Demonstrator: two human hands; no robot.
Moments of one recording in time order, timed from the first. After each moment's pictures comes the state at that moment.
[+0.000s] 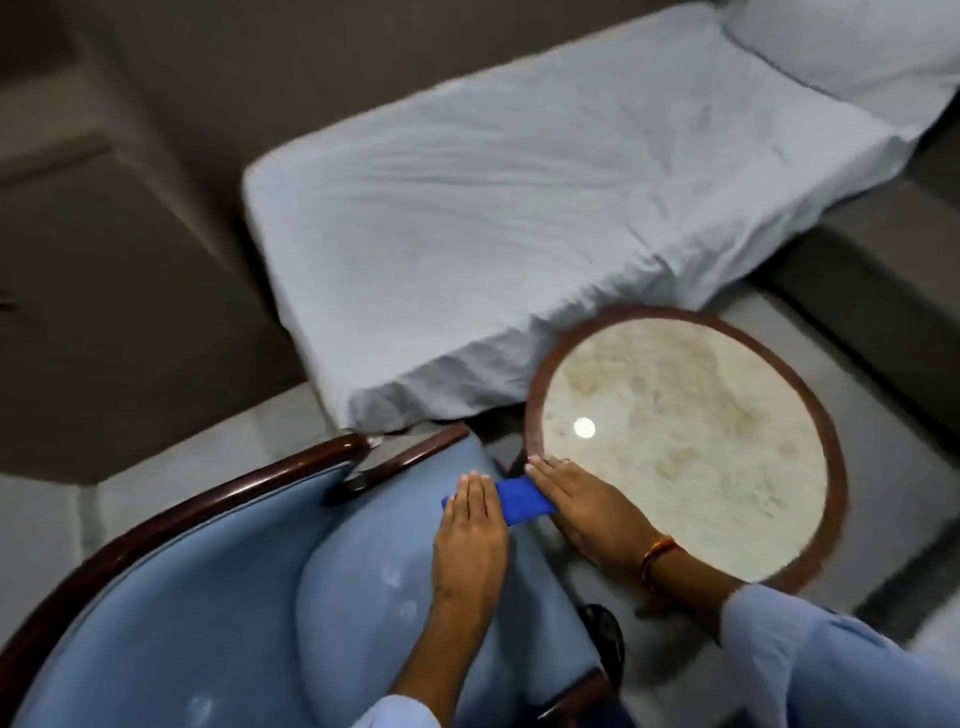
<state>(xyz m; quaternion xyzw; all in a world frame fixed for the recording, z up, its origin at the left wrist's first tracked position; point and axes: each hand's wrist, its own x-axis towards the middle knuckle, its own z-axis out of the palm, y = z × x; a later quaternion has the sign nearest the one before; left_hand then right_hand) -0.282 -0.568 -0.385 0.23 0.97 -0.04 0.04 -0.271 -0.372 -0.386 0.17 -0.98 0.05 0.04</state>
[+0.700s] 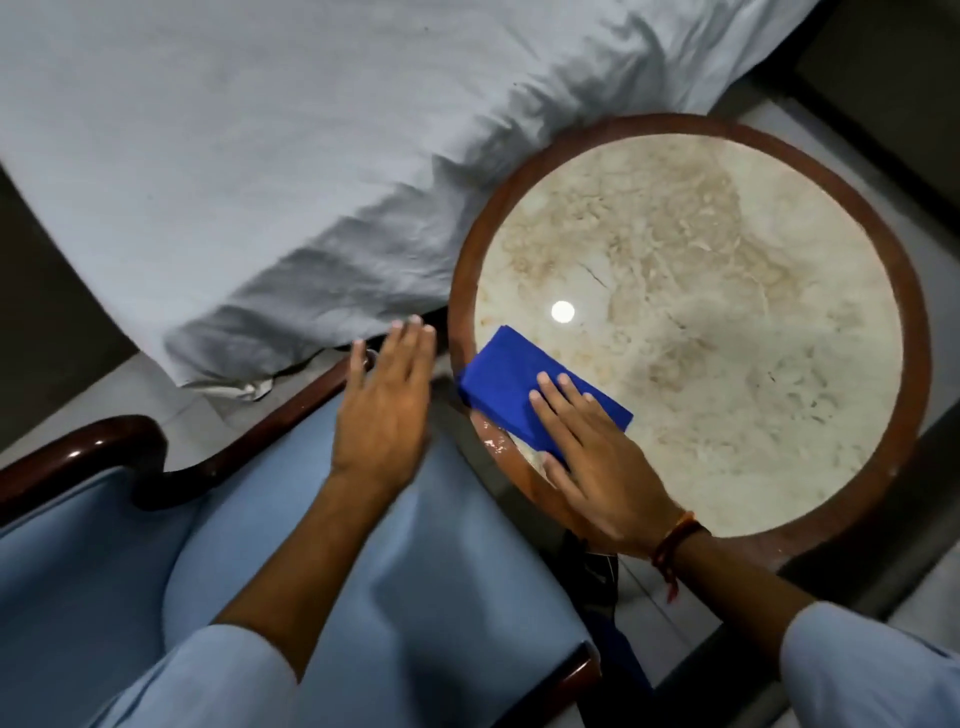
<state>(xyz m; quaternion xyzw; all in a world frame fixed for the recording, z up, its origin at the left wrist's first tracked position) 0.119 -0.021 -0.374 0.77 0.63 -0.06 -0.04 0.375 -0.056 -0.464 -0.52 -0.84 0.07 0.10</state>
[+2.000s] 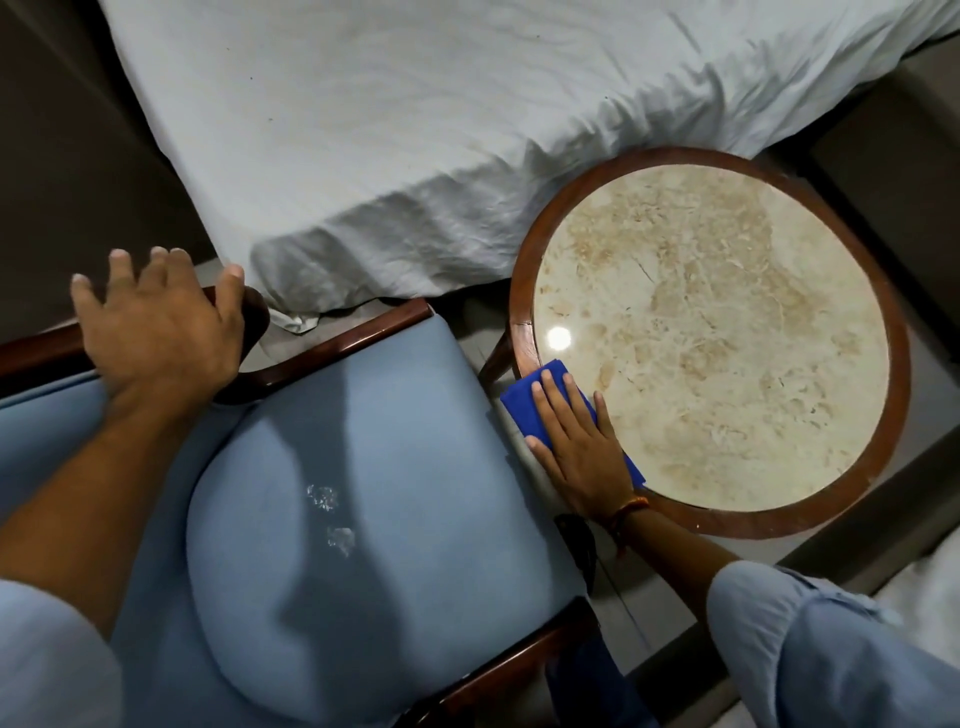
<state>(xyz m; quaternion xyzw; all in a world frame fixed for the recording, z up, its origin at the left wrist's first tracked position) 0.052 0.040 -0.624 0.63 0.77 -0.11 -0.04 0.424 -0.116 -0.822 -0.63 -0.75 0.18 -0.03</state>
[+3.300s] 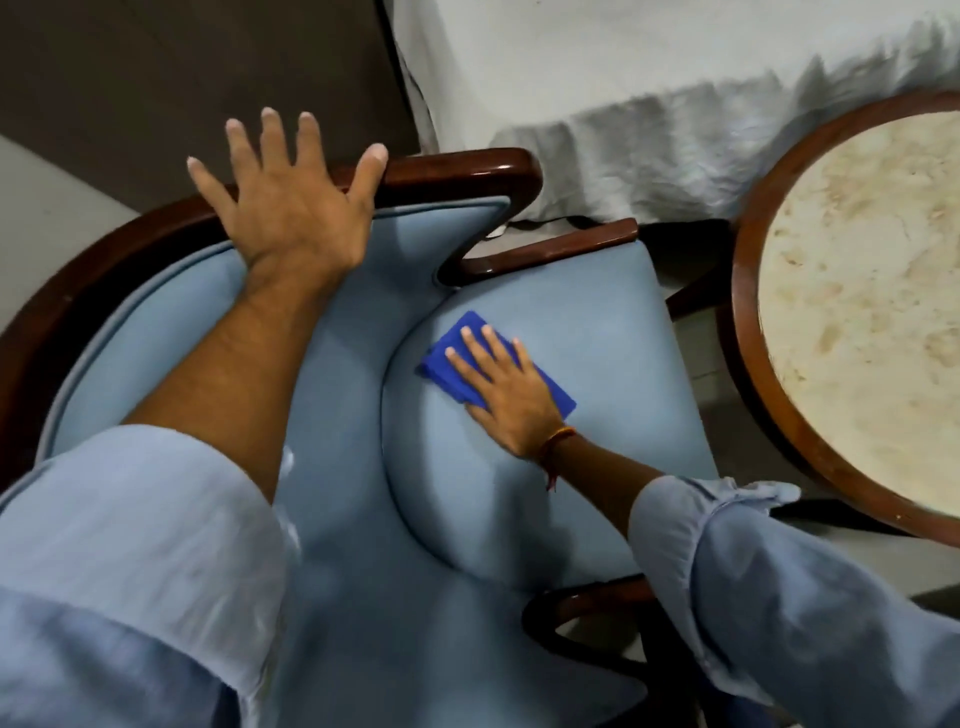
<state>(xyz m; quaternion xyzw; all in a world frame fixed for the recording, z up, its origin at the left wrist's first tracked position) 0.120 0.066 -0.595 0.61 0.79 0.00 0.02 0.336 -0.061 -0.795 -0.49 -0.85 0.16 -0.04</state>
